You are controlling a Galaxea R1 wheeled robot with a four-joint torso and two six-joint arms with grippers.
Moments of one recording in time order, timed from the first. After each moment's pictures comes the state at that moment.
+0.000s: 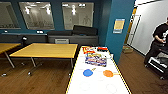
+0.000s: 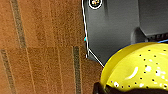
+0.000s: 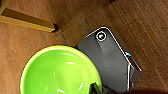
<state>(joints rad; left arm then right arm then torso) 1.37 2.95 -2.71 0.60 0.45 -0.65 -1.44 2.44 -1.99 -0.15 0.16 0.55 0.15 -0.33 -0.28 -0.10</state>
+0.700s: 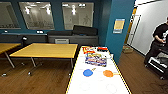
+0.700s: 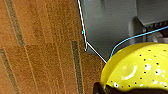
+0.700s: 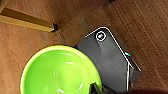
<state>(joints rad) 1.38 3.11 -3.05 0.14 0.40 -0.12 -1.43 2.44 -1.99 -0.15 0.15 0.55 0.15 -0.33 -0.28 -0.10</state>
